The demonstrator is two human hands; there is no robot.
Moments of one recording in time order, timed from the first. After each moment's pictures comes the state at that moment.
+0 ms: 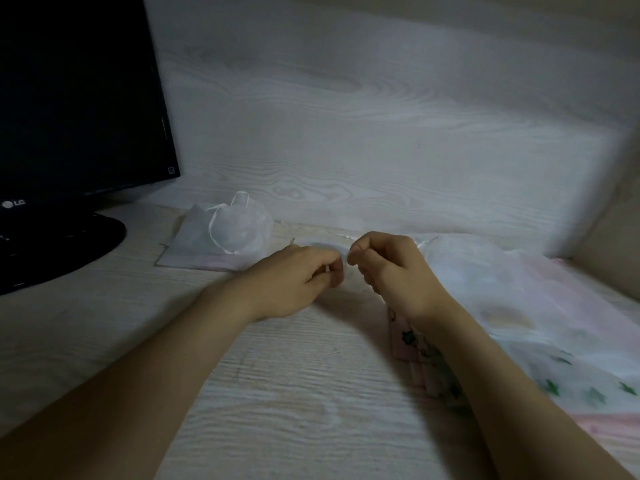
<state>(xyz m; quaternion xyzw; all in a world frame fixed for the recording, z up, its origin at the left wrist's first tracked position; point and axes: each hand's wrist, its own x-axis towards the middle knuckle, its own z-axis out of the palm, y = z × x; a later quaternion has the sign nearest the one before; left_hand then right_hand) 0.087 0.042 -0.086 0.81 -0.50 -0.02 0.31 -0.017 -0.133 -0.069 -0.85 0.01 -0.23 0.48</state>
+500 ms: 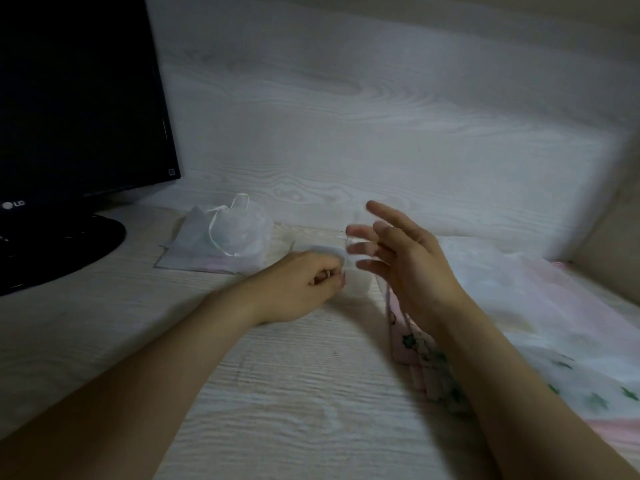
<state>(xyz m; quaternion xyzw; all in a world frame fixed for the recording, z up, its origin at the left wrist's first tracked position) 0.084 0.036 -0.091 0.79 -0.49 -0.07 0.37 -0.019 -0.136 -0.061 -0.67 0.01 -0.23 0.70</state>
